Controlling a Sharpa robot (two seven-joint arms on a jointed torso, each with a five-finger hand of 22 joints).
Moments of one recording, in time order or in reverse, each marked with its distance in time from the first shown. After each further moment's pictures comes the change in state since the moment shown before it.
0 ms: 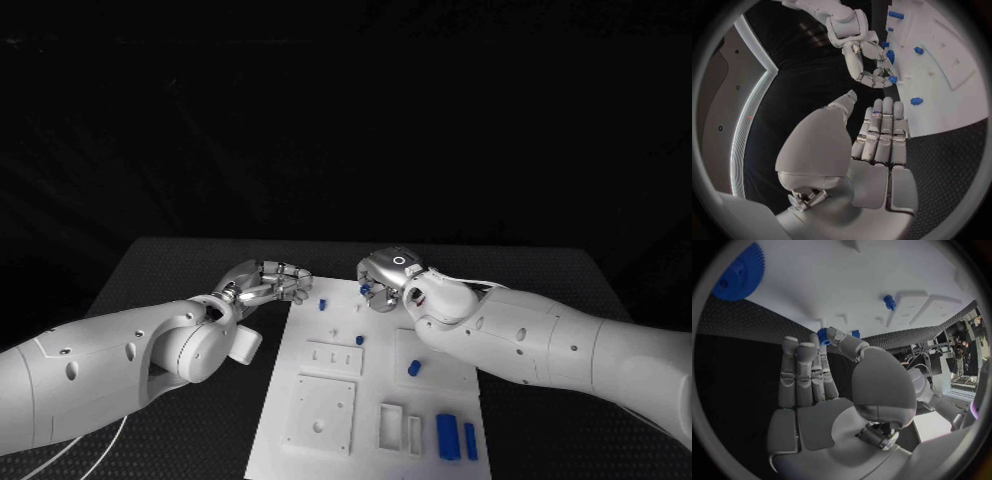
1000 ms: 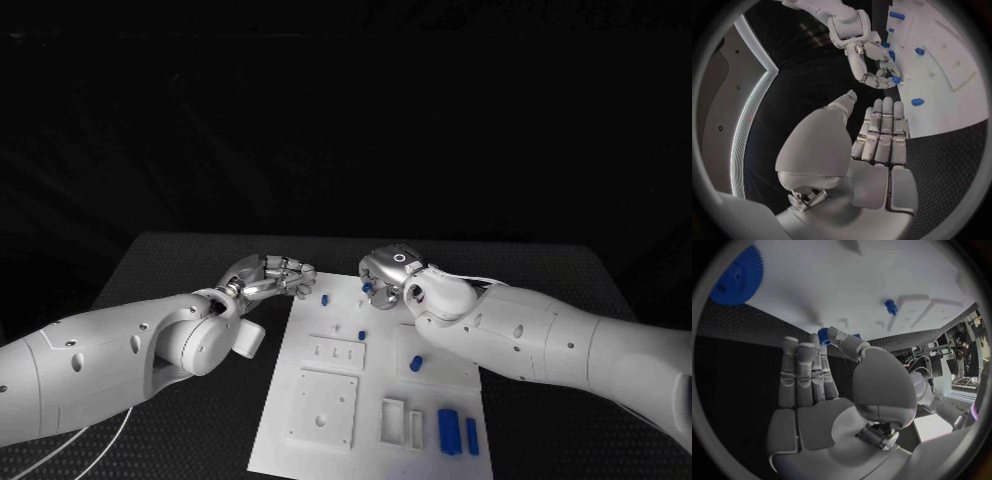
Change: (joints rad) left arm 0.000 -0.001 0.001 0.002 0.000 0.001 -0.001; left_hand 0.000 0.000 -0.002 0.003 0.000 0.000 0.000 -0.004 -0.002 0.000 0.000 -0.004 -0.001 0.000 0.000 -0.004 0.001 -0.001 0.000 0.000 0.000 0.000; right arm -0.008 0.024 0.001 -0.033 -0.010 0.022 -0.002; right_hand -0.012 -0.012 0.006 0.000 0.004 0.006 -0.006 -0.001 0.001 0.000 0.000 0.007 0.002 0.000 0.000 0.004 0.000 0.000 -0.002 0.002 0.006 0.000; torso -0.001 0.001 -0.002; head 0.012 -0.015
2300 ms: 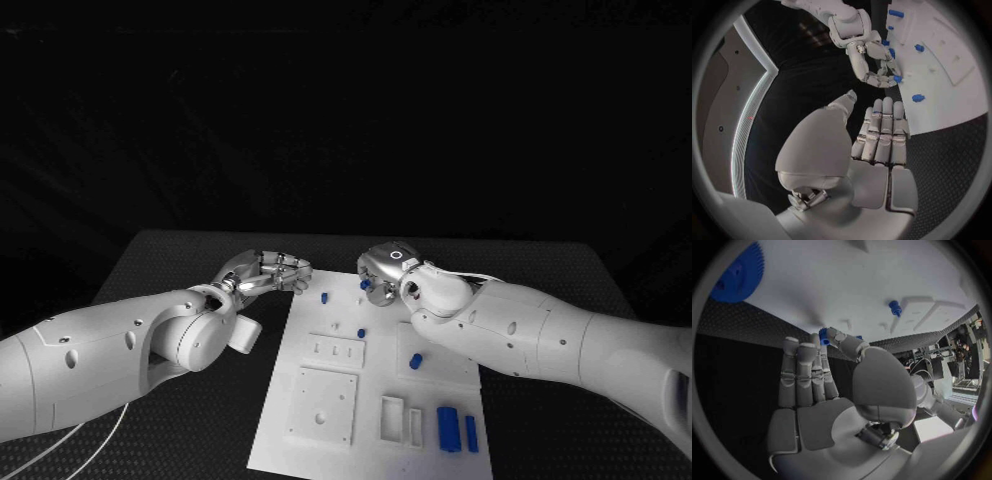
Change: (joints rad) left arm 0.006 -0.012 0.001 0.002 -0.003 0.000 0.000; left_hand 0.000 0.000 0.000 0.000 0.000 0.000 0.000 0.000 -0.001 0.000 0.000 -0.003 0.000 0.000 0.000 0.000 0.001 0.009 0.000 0.000 0.000 0.000; right arm 0.000 0.023 0.001 -0.029 -0.016 0.016 -0.008; right_hand 0.004 -0.004 0.012 0.001 -0.002 0.002 0.003 -0.006 0.005 0.001 0.001 -0.002 0.006 0.000 0.001 0.004 0.000 0.001 -0.007 0.000 0.004 0.000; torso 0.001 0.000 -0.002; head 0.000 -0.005
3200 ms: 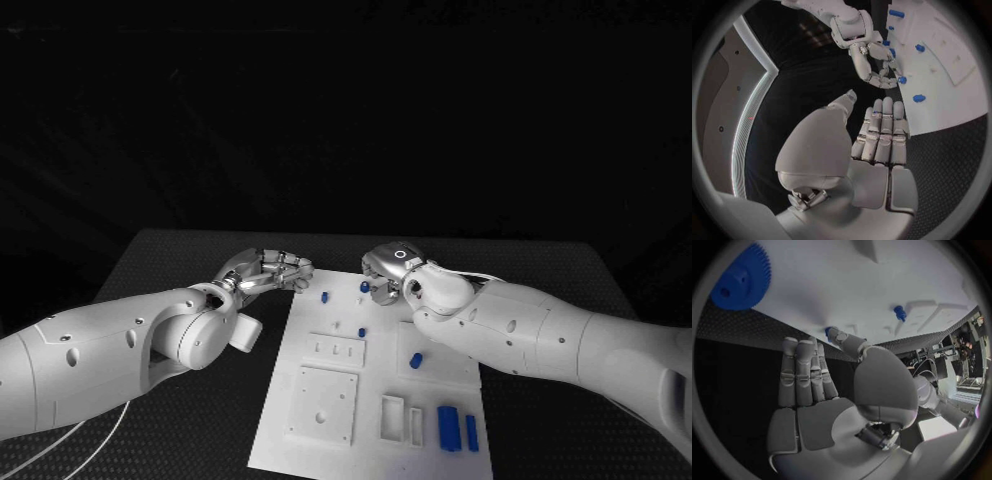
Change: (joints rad) left arm 0.003 0.000 0.000 0.002 -0.002 -0.001 0.000; left_hand 0.000 0.000 -0.004 0.004 0.000 0.000 0.000 -0.004 -0.003 0.000 0.000 -0.004 -0.001 0.000 0.000 -0.004 0.001 -0.002 0.000 0.000 0.000 0.000; right arm -0.003 0.010 -0.004 -0.033 0.026 0.005 -0.010; right_hand -0.031 -0.088 -0.009 0.019 0.006 -0.104 0.052 -0.066 0.001 -0.146 0.032 -0.039 -0.042 -0.041 0.051 -0.013 -0.028 0.001 -0.054 0.018 0.004 -0.001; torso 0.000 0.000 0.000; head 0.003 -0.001
